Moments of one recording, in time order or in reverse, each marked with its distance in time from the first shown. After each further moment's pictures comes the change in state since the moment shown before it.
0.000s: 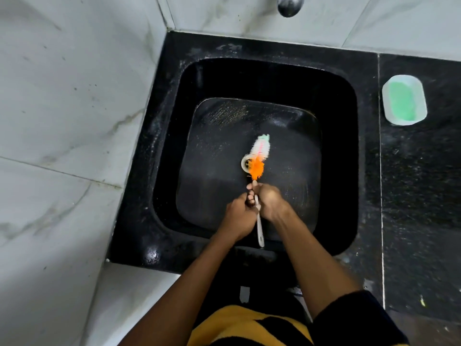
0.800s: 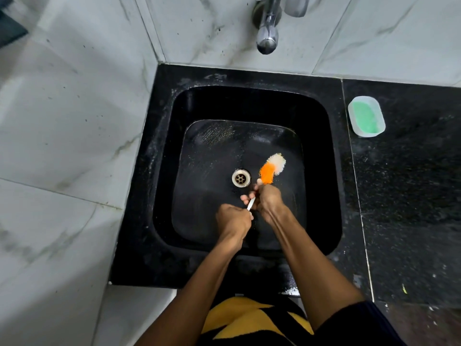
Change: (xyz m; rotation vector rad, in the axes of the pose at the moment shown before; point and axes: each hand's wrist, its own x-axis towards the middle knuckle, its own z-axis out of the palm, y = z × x) left_hand -0.014 0.034 -0.014 -0.323 0.173 -0.323; right_hand -0.045 -0.034 0.011 0.124 0.193 -0.153
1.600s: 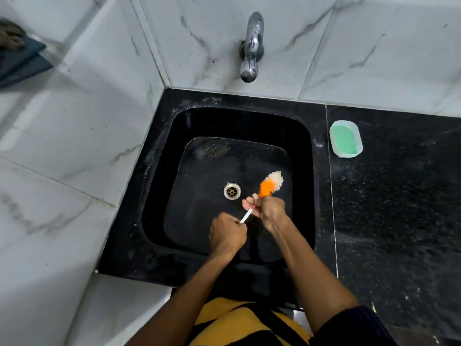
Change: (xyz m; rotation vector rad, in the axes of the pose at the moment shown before) left_hand -0.051 0.001 0.033 0.352 0.170 0.277; right_hand -0.011 -0.035 -0.060 0.031 -0.132 -0.033
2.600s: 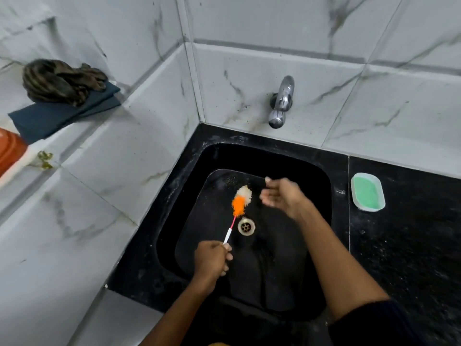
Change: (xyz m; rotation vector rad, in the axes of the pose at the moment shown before) left_hand 0.006 -0.016 -0.053 -0.584 0.051 -0.149; right_hand 0.017 -0.118 0.058 -0.360 -0.298 -0.146
